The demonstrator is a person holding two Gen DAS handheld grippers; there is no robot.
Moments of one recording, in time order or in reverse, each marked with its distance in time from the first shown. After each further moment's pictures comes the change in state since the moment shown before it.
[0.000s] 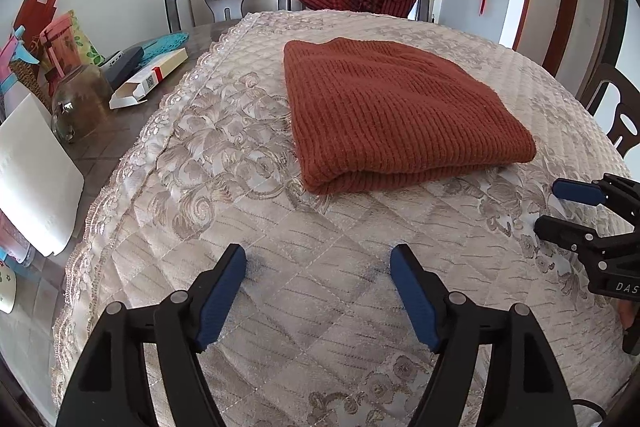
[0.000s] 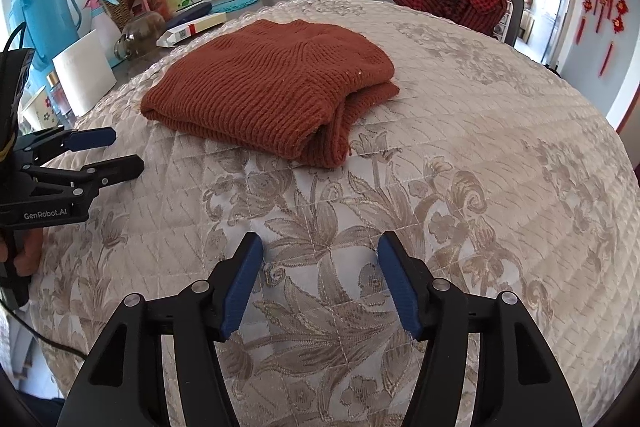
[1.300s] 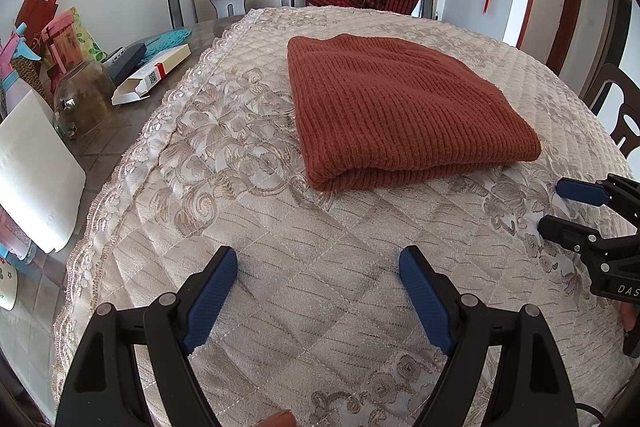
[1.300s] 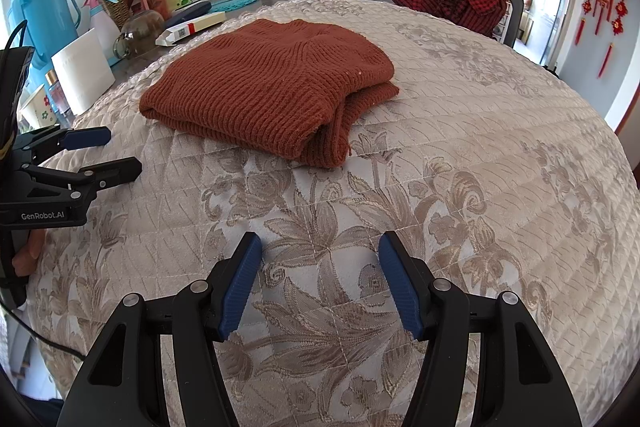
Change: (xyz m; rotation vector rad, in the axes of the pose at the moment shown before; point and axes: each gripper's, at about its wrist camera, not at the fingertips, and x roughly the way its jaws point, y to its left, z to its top) left arm 0.004 0.001 0.001 -0.005 0.010 0.009; right arm 0.000 0.001 0.000 -0.003 0.000 -0.004
